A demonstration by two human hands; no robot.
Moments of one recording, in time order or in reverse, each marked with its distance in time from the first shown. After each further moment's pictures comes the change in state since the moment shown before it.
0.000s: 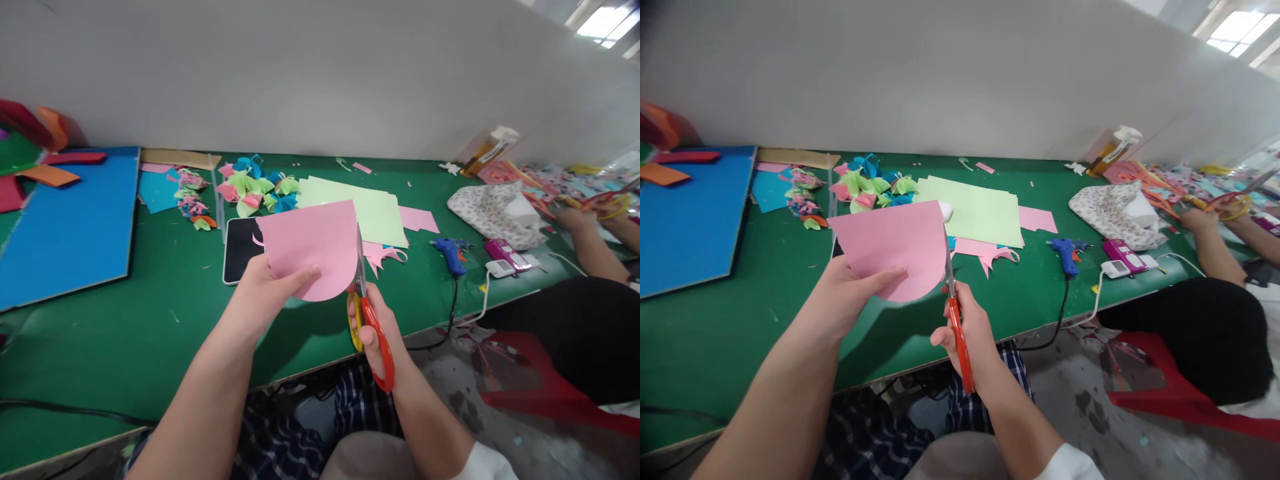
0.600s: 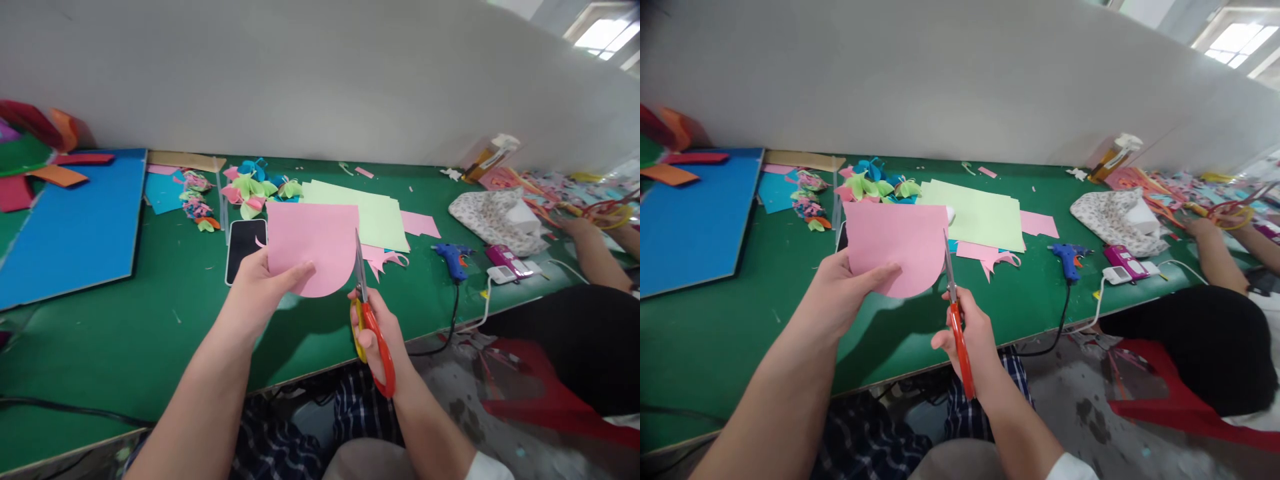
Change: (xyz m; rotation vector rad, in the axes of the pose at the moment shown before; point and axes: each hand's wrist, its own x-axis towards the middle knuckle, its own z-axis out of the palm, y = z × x) left_hand 0.004 0.002 -0.004 -0.025 0.047 0.022; right_hand -0.001 0.015 0.002 0.095 0.025 0.006
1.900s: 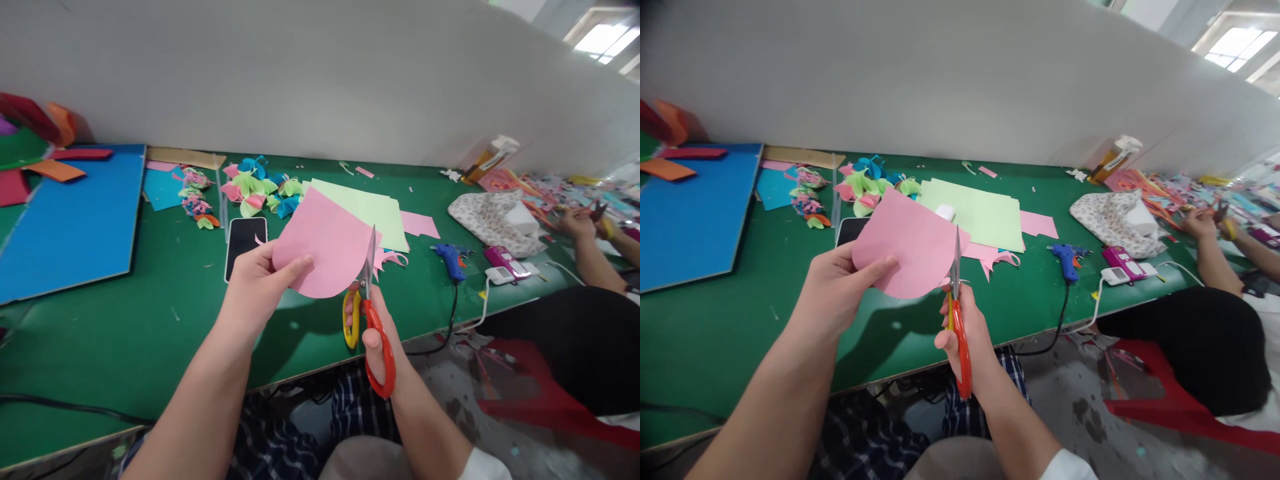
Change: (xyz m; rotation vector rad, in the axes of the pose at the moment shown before) left_hand 0.004 -0.003 -0.002 0.102 0.037 0.116; right_hand -0.002 -0.013 0.004 0.028 -0.024 -0.015
